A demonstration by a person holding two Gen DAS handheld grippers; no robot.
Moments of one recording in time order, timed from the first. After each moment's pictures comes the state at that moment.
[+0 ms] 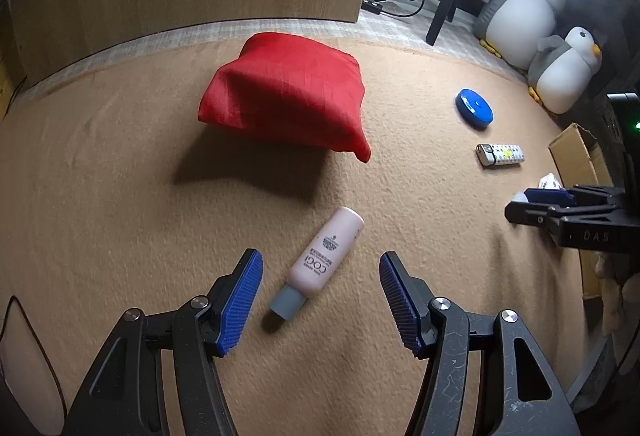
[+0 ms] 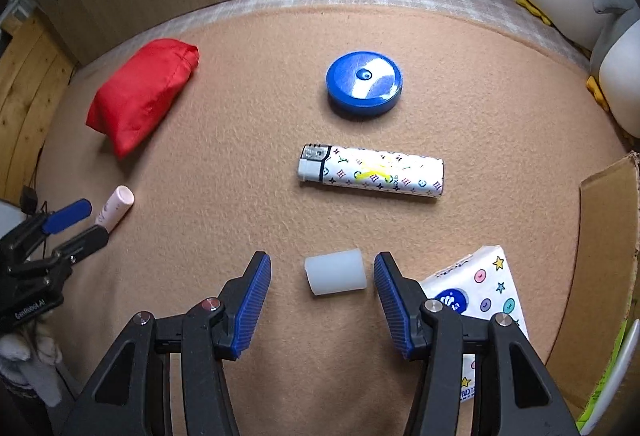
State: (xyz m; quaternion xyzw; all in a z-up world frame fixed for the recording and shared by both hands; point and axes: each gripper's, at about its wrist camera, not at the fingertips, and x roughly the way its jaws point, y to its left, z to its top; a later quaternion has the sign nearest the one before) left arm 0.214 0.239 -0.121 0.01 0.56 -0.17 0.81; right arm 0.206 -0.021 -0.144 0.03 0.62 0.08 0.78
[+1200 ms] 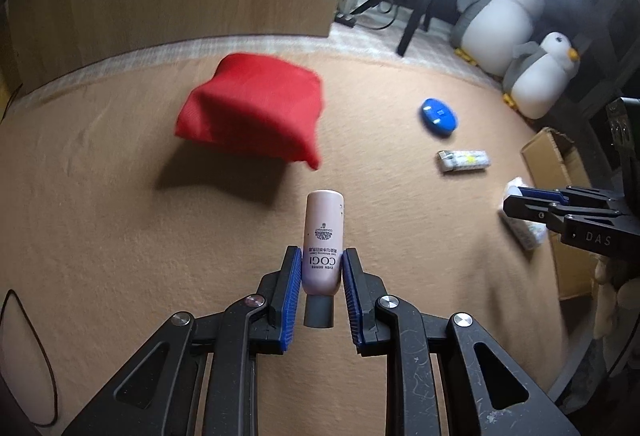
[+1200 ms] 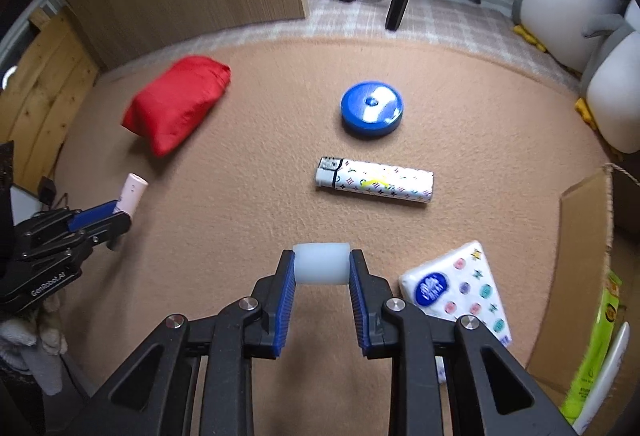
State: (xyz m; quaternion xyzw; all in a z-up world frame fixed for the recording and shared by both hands) left arm 0.196 0.225 -0.093 -0.01 0.54 -0.20 0.82; right arm 0.179 -0.036 -0.102 0.04 0.58 0.10 0.81
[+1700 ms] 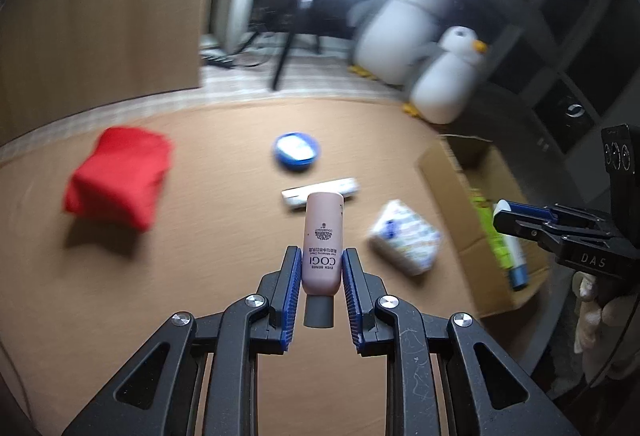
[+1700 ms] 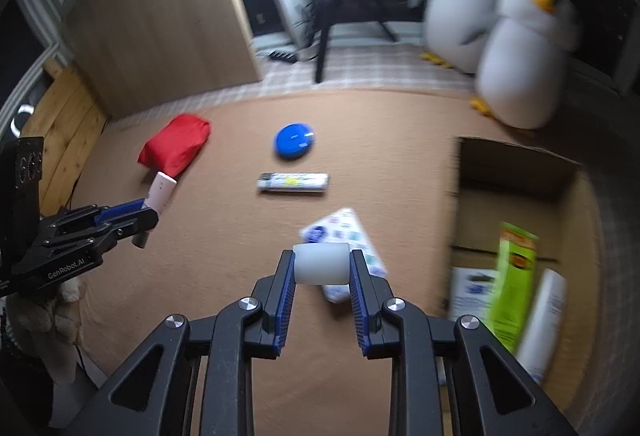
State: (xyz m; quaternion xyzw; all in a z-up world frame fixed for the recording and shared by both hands) left arm 0.164 0.104 -0.035 -0.01 0.50 -0.30 0.81; right arm 0.102 -0.131 -0.031 0.08 0.51 0.05 0.85
